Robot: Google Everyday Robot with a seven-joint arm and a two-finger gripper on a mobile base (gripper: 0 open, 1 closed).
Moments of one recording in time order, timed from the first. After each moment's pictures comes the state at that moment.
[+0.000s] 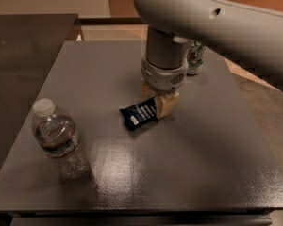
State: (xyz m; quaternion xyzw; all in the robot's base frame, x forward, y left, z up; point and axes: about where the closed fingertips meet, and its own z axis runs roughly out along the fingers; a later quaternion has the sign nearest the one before) arm 0.488 -0.047 0.849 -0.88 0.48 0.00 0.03
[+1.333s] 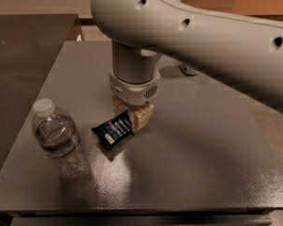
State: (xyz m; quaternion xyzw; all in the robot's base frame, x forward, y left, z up) arm 0.444 0.015 0.852 -0.92 0.39 0.00 0.04
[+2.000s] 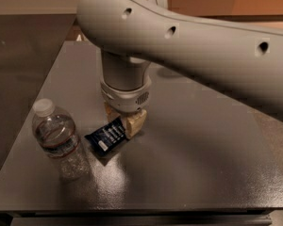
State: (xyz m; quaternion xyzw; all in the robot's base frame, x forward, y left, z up) arm 0.432 0.032 0.844 -0.93 0.38 0.00 0.03
